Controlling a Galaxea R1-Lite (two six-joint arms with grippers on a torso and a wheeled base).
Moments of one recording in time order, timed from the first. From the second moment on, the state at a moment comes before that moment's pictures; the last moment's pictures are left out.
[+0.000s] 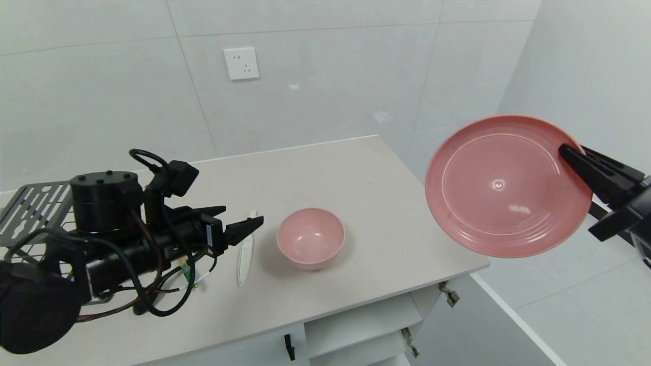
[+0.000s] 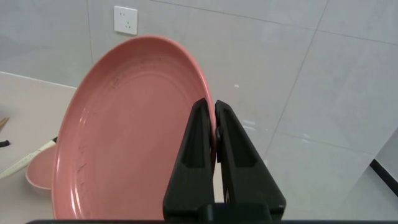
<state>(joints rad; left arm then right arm) -0.29 1.67 -0.52 -0.83 -0.31 -0.07 0.15 1.37 -0.23 -1.45 0.33 -0.12</state>
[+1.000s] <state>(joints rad) -0.37 2.05 -0.79 -0.85 -0.24 -0.11 0.18 1.38 -0.22 -1.46 0.33 -0.11</state>
